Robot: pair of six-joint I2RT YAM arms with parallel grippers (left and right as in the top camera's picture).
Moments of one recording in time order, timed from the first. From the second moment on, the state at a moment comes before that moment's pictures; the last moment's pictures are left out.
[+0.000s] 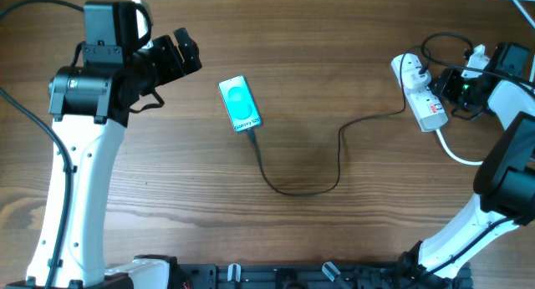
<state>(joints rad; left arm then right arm) -0.09 1.45 1.59 -0.99 0.10 -0.45 -0.43 2.04 1.33 -0.44 -0.35 0.02</state>
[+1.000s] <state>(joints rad) -0.09 1.45 1.59 -0.99 0.10 -0.45 -0.43 2.04 1.33 -0.46 -0.32 0.03</state>
